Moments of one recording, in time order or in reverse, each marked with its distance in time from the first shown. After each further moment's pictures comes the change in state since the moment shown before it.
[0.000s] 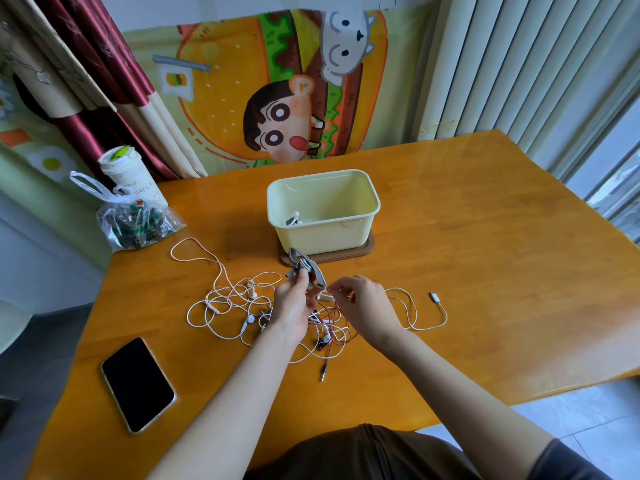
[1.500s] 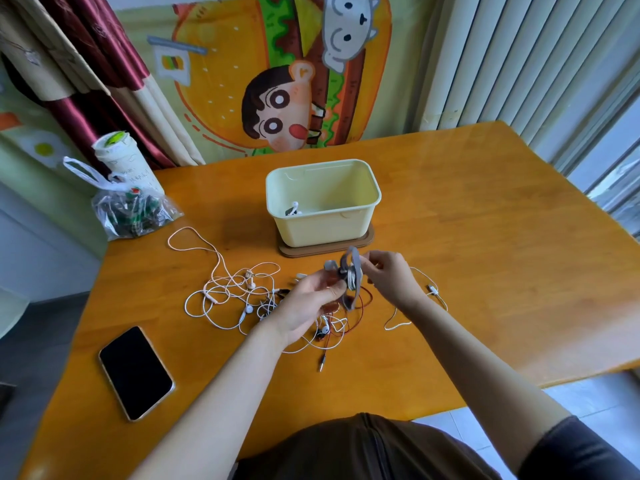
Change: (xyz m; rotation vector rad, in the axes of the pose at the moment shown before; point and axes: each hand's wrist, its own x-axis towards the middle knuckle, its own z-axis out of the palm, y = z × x) left_hand -0.012 -0.001 -0.009 0.363 -0.612 0.011; right_hand 0.026 0.028 -0.029 0.270 -0.007 0.126
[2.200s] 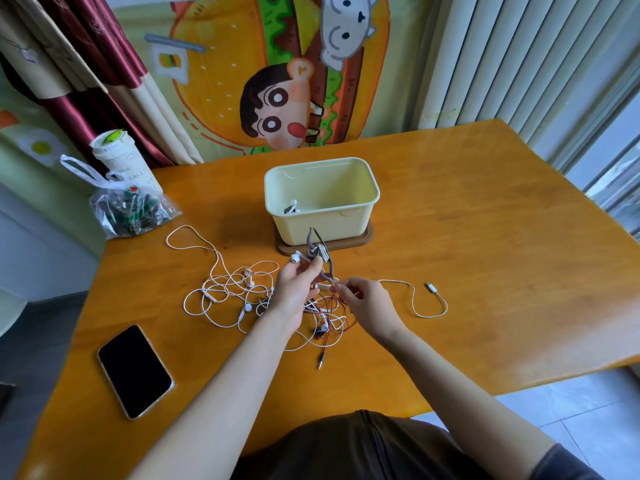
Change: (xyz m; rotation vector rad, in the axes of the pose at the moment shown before) left_hand 0.018 -0.001 -0.005 -0.115 0.457 0.025; right_hand -0.034 0.004 0.040 0.035 -0.027 0.060
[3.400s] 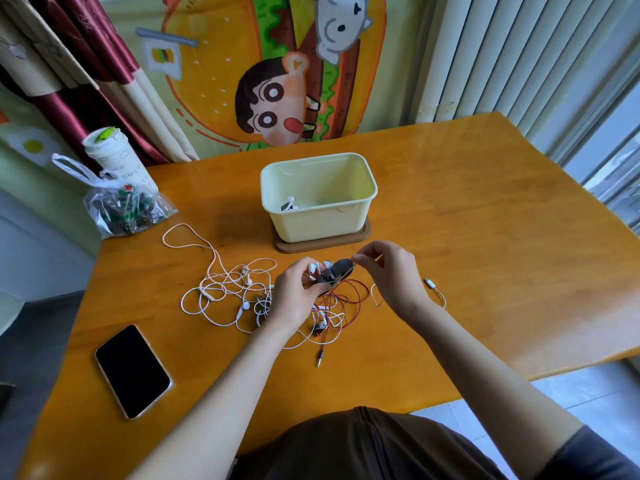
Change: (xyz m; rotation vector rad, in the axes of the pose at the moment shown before) left_hand -0.004 -0.009 -0.010 0.772 -0.034 0.482; right_hand 0.016 -0.016 -0.044 -0.200 0.187 -0.180
